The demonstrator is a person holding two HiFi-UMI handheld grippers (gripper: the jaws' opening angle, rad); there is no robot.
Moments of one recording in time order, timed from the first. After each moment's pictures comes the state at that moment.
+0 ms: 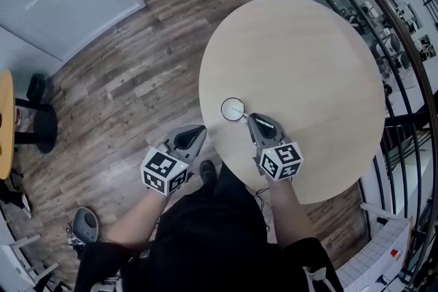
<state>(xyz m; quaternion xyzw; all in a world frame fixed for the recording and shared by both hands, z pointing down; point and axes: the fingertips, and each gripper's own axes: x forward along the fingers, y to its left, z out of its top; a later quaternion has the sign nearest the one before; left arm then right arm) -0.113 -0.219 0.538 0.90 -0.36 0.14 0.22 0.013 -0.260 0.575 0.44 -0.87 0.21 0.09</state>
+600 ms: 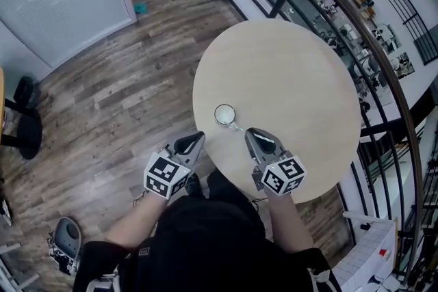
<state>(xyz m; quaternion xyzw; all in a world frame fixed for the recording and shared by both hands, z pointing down) -0.123 -0.191 0.497 0.91 -0.36 0.11 0.17 -0.002 -0.206 0.484 0.42 -0.89 0.18 0.07</state>
